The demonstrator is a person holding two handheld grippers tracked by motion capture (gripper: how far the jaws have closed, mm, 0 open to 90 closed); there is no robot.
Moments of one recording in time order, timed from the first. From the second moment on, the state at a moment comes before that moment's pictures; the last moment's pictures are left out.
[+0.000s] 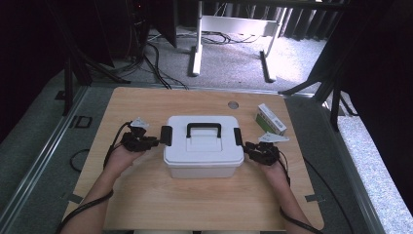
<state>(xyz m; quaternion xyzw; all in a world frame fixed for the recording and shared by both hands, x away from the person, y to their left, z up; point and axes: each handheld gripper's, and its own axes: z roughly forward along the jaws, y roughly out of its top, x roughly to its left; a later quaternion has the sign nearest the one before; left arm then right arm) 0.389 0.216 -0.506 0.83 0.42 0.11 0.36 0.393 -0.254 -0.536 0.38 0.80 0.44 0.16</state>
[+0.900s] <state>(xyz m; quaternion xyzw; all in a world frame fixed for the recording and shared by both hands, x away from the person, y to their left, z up) 0.372 0.227 -0.513 0.86 0.38 0.05 0.33 0.466 -0.314 -0.445 0.43 0.80 0.35 0.23</state>
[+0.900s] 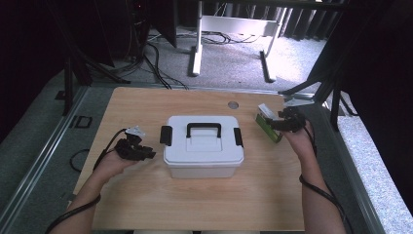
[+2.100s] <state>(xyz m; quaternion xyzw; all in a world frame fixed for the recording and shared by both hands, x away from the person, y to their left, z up) 0.370 0.214 -0.506 0.91 0.33 0.03 0.26 0.533 -0.288 -0.457 0.44 0.88 0.13 0.14</state>
